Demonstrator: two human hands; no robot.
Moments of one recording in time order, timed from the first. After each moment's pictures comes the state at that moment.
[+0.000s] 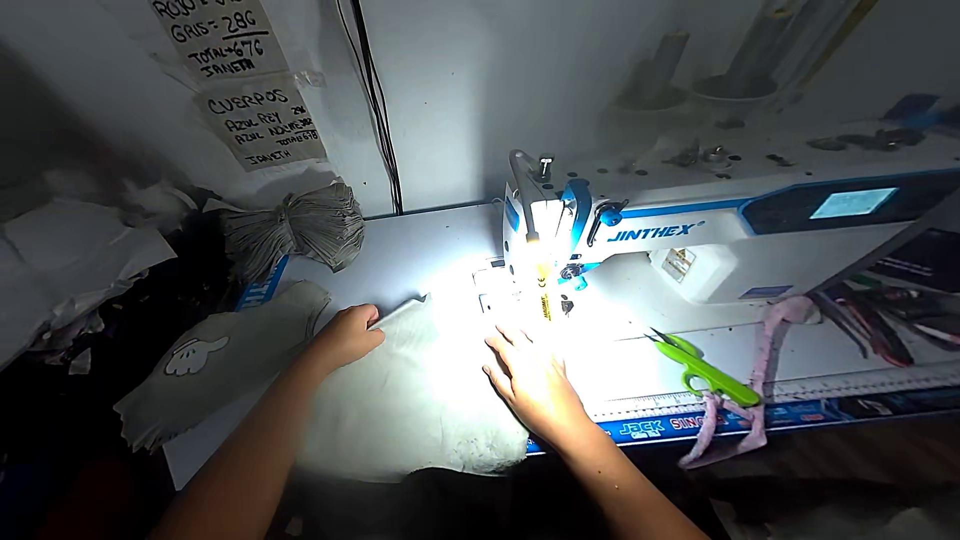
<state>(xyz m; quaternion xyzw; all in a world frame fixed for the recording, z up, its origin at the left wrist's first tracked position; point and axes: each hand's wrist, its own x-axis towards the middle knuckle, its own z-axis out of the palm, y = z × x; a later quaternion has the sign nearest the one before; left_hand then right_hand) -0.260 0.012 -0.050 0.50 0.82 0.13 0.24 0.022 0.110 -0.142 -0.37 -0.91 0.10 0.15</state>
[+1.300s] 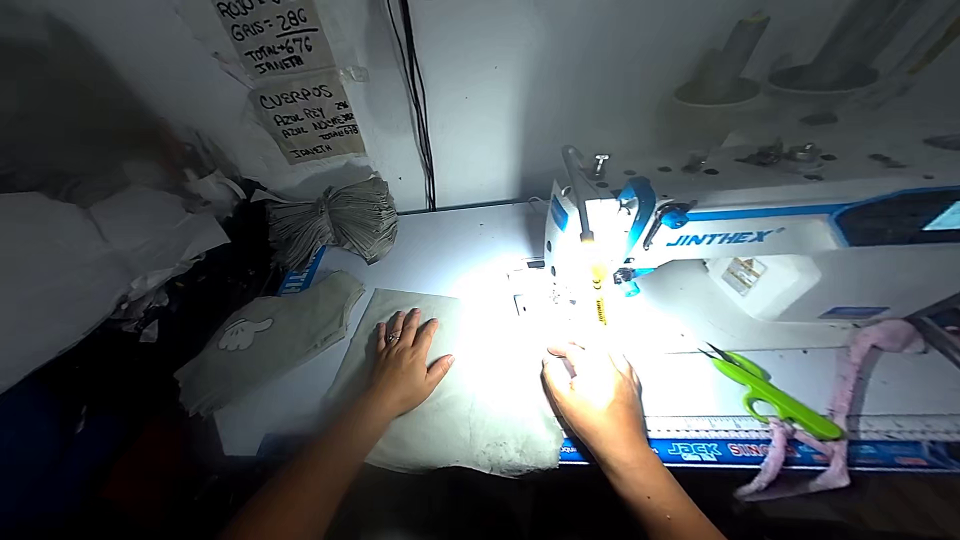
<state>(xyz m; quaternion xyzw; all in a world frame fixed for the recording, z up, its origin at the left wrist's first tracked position) -0.214 -0.018 -0.115 0.54 0.83 0.04 0.08 0.029 0.103 -0.143 -0.46 -0.82 0.09 0.32</state>
